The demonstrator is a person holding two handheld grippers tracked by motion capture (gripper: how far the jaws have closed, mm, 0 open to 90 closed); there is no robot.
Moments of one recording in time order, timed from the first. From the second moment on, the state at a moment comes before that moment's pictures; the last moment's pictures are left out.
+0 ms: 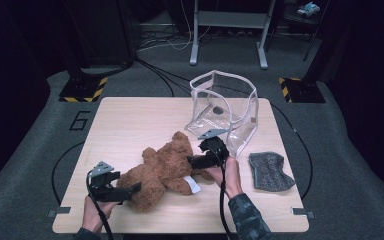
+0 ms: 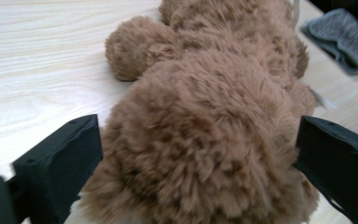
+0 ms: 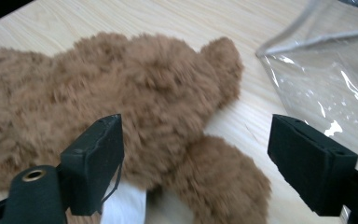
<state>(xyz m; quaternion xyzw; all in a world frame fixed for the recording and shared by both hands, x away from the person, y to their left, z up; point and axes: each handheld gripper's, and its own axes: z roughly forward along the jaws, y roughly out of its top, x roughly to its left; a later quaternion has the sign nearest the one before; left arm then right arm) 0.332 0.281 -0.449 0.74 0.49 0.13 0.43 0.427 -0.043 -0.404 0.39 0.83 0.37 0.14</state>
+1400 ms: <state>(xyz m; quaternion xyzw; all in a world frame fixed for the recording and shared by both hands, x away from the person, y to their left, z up) 0.340 0.287 -0.449 0.76 0.46 0.11 0.45 0.439 -0.006 -0.400 0.35 0.84 0.38 0.17</state>
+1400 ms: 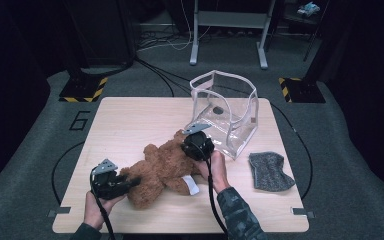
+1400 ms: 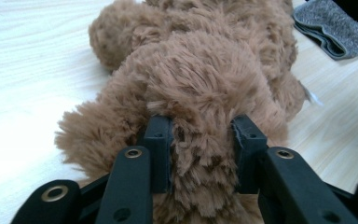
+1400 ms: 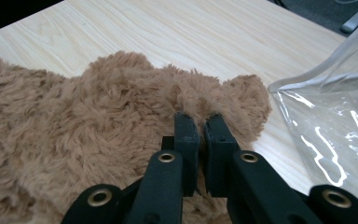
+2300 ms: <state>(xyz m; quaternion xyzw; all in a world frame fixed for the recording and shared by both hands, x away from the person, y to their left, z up) 0.362 0.277 -0.436 0.79 0.41 0.02 0.47 0.369 -0.055 -0.376 0.40 0.80 0.40 0.18</state>
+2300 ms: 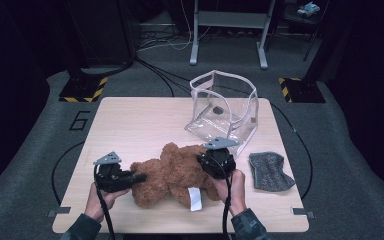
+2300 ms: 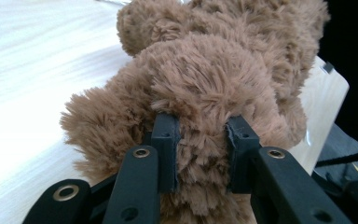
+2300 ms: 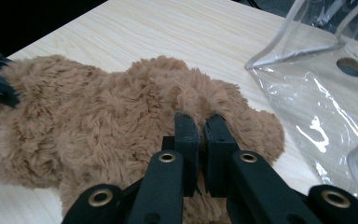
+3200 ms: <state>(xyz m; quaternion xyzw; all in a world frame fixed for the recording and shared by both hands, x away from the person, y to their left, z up) 0.394 0.249 -0.439 0.83 0.38 0.02 0.41 0.349 -0.094 -0.409 0.44 0.78 0.41 0.15</state>
